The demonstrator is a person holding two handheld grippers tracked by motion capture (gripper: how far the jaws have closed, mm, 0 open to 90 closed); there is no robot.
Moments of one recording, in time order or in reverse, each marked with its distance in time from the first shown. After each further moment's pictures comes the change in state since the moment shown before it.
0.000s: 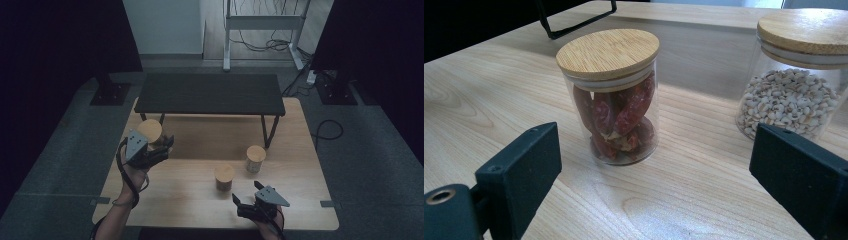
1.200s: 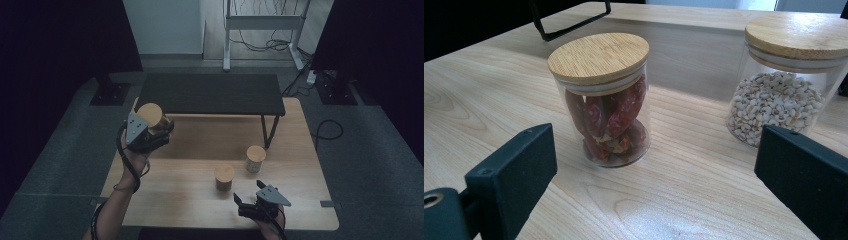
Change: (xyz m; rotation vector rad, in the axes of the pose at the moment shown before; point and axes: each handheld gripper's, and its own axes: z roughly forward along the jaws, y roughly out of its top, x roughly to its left) left arm 0.010 0.029 0.024 -0.040 0.017 0.027; right arm 0.000 0.002 -0.002 -0.002 -0.018 0.002
